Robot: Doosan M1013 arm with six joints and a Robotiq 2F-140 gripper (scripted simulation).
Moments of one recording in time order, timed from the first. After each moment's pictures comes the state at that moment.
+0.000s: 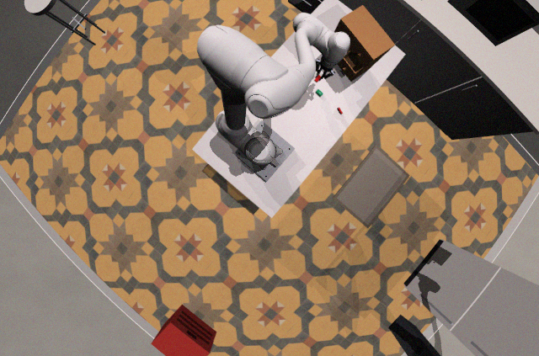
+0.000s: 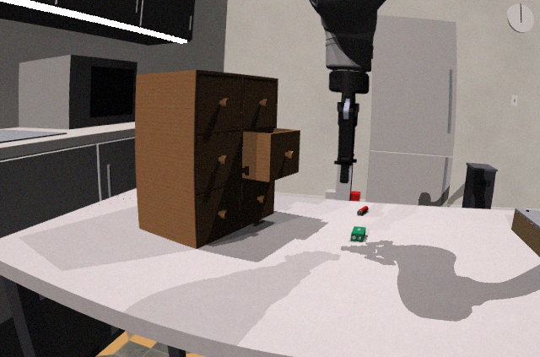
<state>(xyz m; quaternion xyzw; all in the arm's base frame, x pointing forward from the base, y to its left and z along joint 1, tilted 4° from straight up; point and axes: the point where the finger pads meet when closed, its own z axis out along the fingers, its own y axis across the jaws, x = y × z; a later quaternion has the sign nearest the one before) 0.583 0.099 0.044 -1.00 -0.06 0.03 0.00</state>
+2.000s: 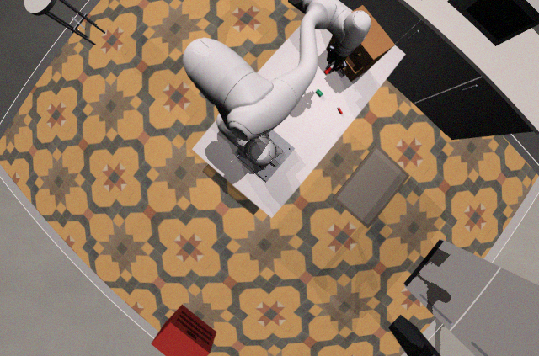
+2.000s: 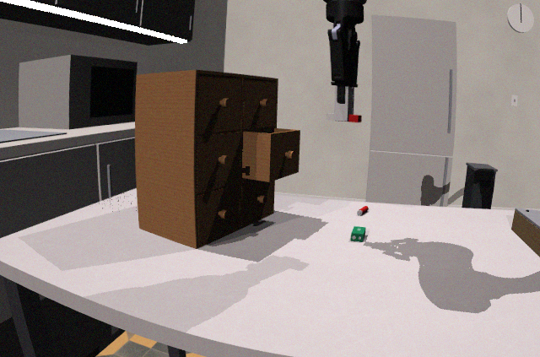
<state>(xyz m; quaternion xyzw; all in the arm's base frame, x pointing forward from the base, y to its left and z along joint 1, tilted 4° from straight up) 0.606 0.073 0.186 -1.00 0.07 0.03 -0.01</state>
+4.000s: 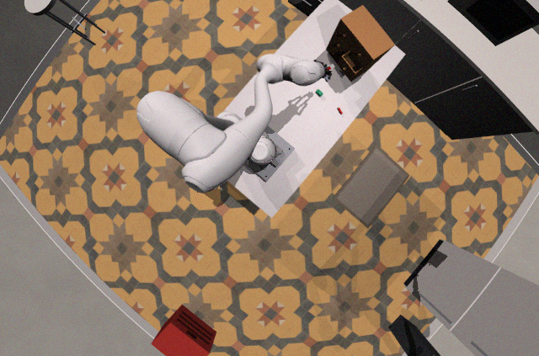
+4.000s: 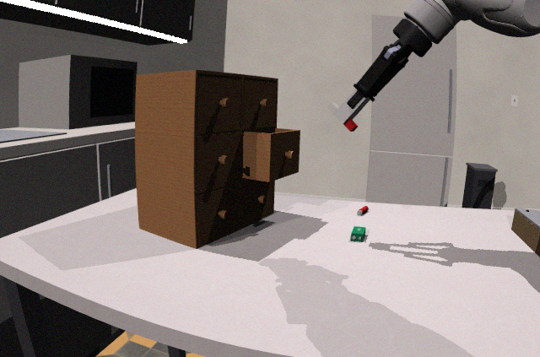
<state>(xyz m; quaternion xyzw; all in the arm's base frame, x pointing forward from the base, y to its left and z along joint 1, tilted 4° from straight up) 0.589 0.077 0.183 -0.95 0.05 -0.31 -0.02</state>
